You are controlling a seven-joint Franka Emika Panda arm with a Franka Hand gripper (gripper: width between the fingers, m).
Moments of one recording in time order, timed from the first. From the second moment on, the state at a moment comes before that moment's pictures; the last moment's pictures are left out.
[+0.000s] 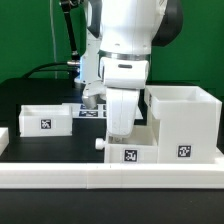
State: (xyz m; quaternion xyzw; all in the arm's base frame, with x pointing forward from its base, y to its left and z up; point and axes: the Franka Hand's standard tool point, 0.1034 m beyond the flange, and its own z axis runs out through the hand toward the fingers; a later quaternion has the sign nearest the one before) arm 0.525 0.000 0.011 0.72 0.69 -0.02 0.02
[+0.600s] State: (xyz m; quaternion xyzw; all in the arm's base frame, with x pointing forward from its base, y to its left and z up) arm 0.523 0.011 0.013 0.72 0.70 -0.02 0.02
